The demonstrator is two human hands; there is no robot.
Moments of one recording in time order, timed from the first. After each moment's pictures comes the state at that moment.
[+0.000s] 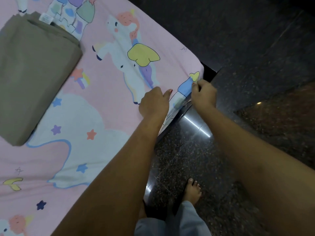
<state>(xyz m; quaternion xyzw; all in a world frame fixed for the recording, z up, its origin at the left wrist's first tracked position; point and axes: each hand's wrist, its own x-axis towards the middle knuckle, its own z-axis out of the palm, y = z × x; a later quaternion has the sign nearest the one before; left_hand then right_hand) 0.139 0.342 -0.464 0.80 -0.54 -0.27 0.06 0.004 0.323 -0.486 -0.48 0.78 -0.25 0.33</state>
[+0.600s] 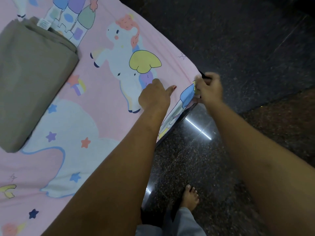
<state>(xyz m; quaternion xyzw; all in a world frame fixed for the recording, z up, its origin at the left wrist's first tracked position) 0.121 0.296 -0.454 0.79 -0.58 -0.20 -0.02 -0.024 0.284 -0.486 -0.36 0.72 -0.37 0.46</state>
